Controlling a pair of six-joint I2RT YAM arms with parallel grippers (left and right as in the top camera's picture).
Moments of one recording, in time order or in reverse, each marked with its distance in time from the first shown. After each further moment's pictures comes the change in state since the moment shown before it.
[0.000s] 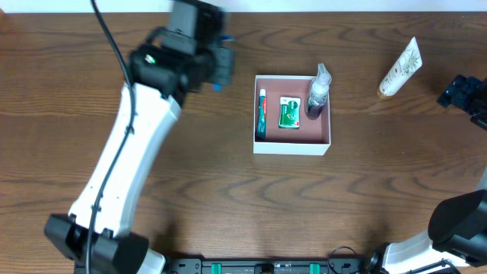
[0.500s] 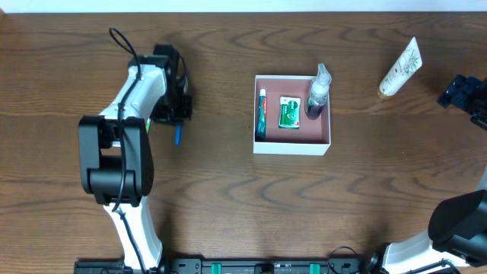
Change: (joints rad) left arm 0.348 0.420 -0.226 -0.090 -0.001 0.104; right arm 0.000 0.000 0.000 0.000 0.000 0.000
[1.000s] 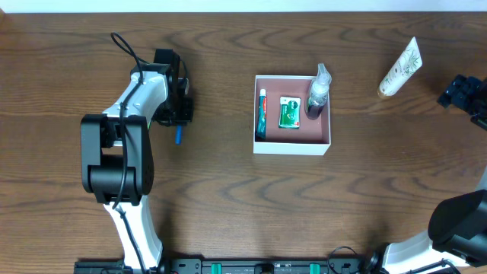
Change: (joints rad) left arm 0.008 0.025 -0.106 0.169 0.000 0.017; right arm 0.000 0.000 0.000 0.000 0.000 0.000
